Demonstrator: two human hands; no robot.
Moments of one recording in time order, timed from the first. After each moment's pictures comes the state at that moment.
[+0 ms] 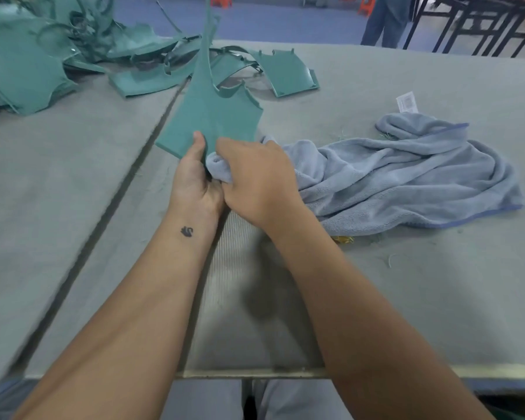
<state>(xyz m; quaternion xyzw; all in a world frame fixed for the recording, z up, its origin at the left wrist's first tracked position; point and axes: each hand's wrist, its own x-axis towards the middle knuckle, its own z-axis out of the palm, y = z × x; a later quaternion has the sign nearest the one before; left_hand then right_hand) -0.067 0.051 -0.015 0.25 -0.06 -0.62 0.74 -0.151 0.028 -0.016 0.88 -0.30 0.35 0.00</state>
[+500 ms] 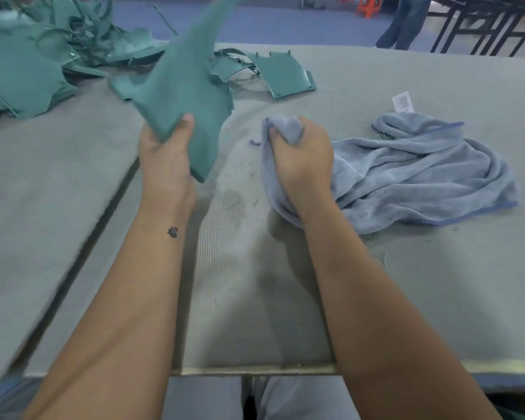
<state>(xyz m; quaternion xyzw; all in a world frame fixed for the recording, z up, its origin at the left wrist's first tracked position) -0.041 0.049 -0.012 0.38 -0.25 -0.29 0.84 -0.183 -0.013 -0.015 0.69 -0.48 0.48 -0.23</state>
